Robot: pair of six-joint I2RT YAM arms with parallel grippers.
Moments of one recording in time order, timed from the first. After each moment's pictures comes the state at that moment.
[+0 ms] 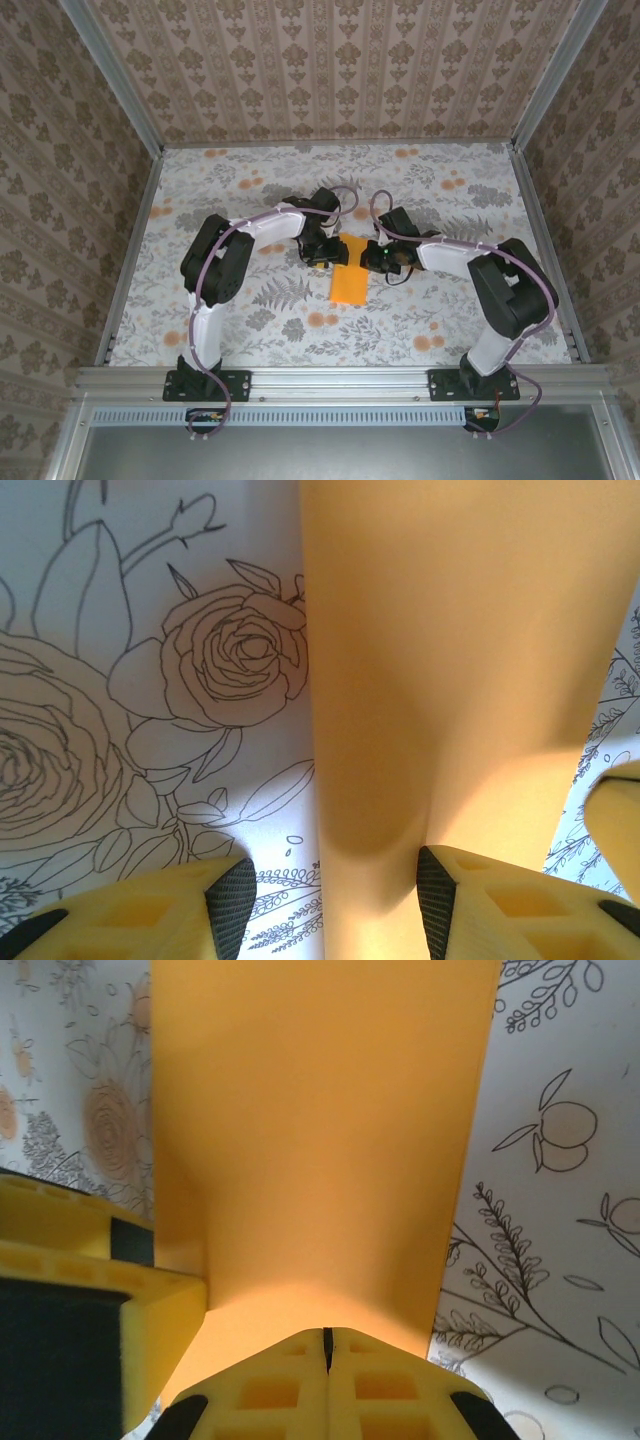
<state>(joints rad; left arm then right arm) -0.71 2.08 1.46 -0.75 0.37 -0.51 0.44 1.71 0.87 -0.19 -0.33 0.68</state>
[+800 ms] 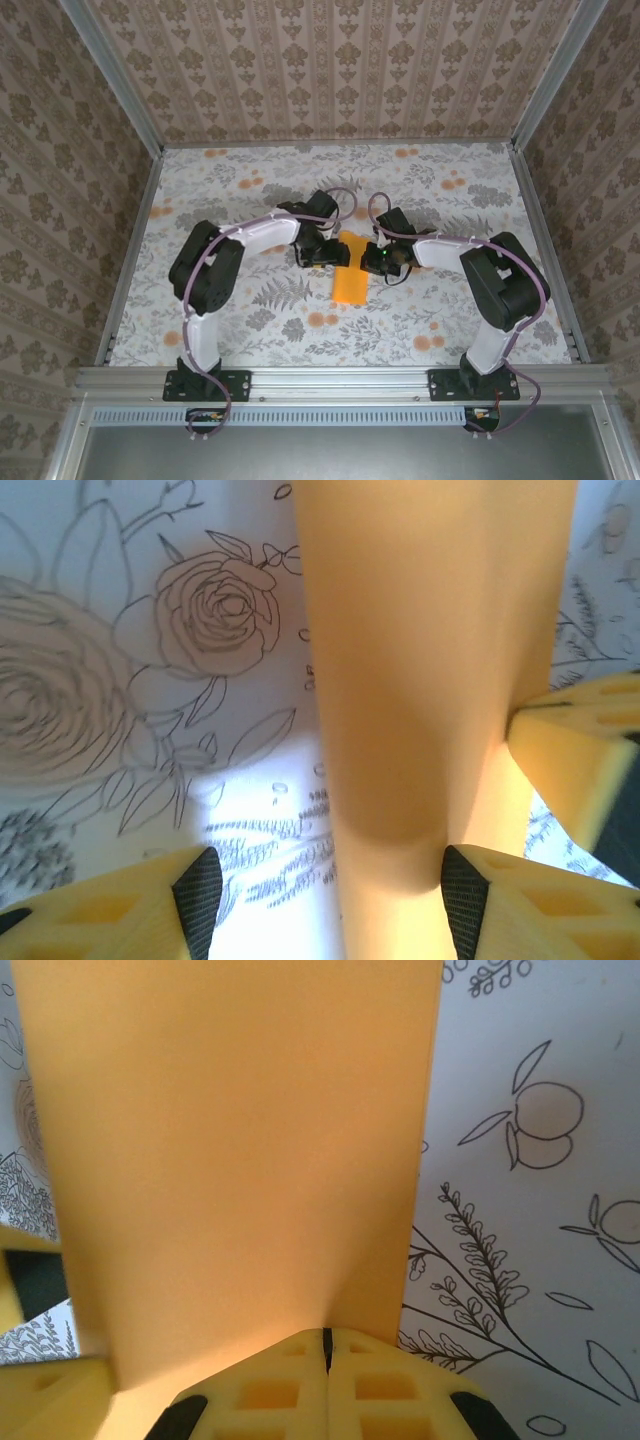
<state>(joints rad) -0.72 1.94 1.34 -0.67 0.33 -0.50 0.44 1.76 0.90 -0.24 -0.33 0.68</state>
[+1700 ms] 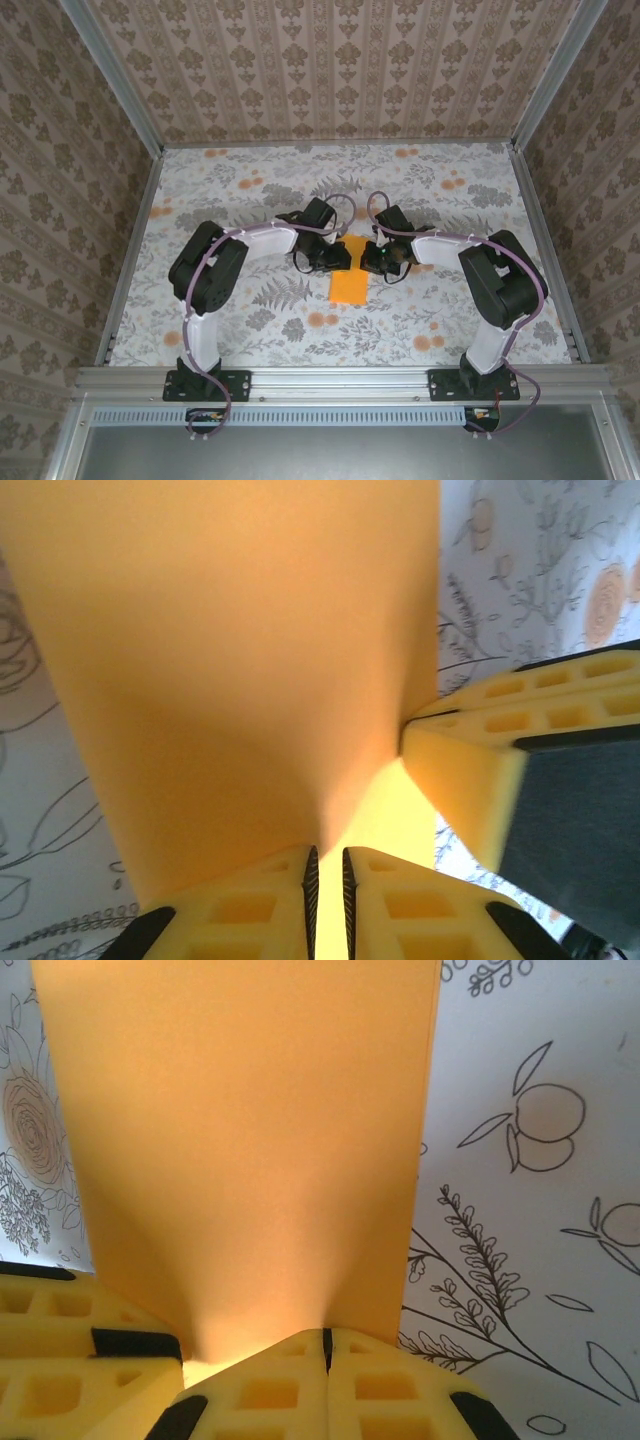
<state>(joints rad) -0.72 1.97 1.22 -0.40 0.53 -0.56 0.44 1.77 0.93 -0.29 -0.33 0.68</state>
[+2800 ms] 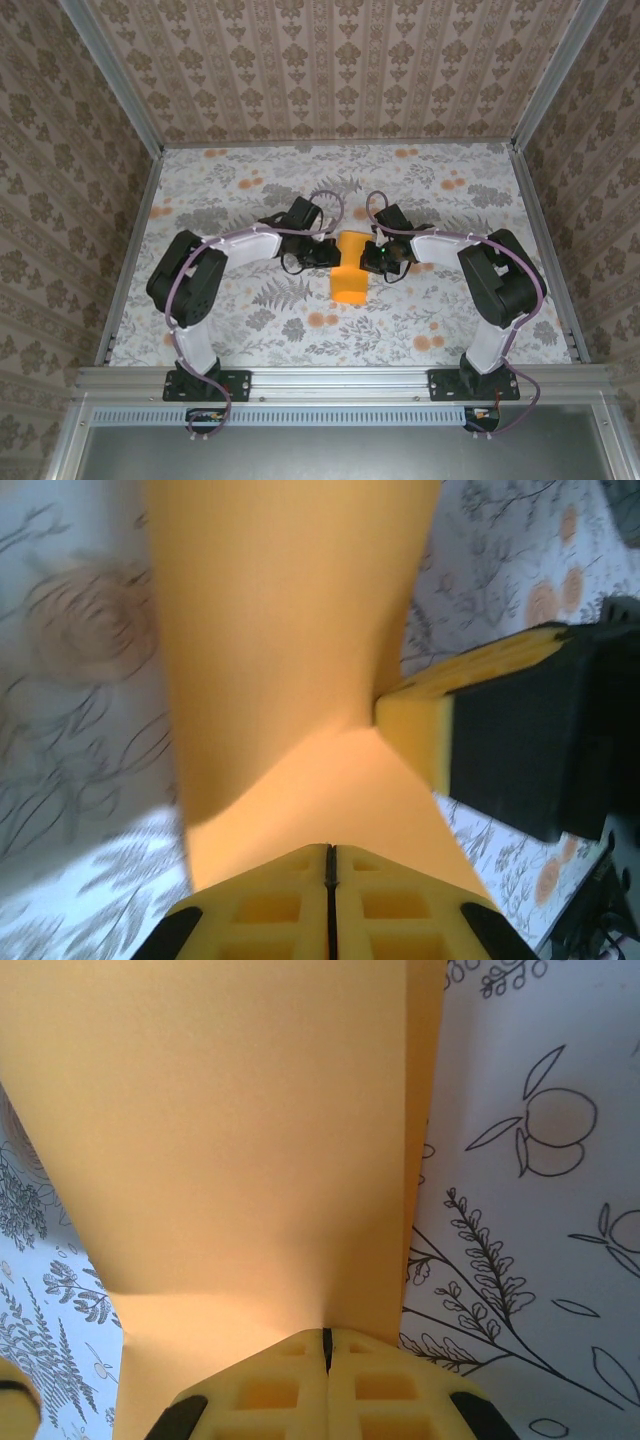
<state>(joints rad) -0.69 1.84 1.12 -0.32 0.53 -0.53 0.44 1.78 0.95 -0.31 -0.33 0.66</state>
